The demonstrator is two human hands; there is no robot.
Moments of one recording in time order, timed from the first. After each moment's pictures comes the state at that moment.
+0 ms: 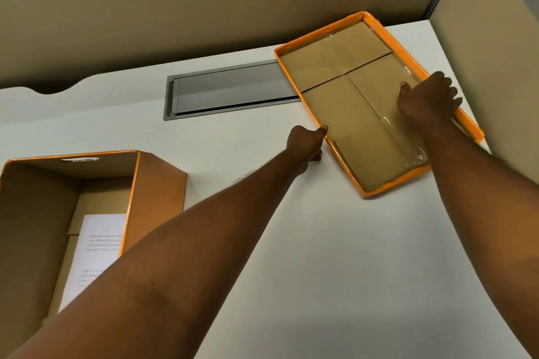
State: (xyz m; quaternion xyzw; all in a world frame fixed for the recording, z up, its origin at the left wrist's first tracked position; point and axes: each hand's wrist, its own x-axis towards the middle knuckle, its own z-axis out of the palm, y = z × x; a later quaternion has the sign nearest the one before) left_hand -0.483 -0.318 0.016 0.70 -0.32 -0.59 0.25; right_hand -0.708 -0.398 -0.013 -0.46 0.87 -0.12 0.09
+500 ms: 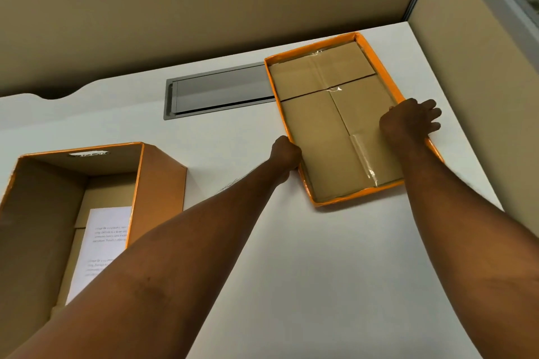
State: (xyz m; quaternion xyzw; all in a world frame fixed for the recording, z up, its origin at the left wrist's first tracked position) left_hand -0.464 -0.275 0.022 0.72 -0.37 -0.56 0.19; right_hand -0.686 -0.336 -0.010 -0.38 0.91 -0.09 0.10
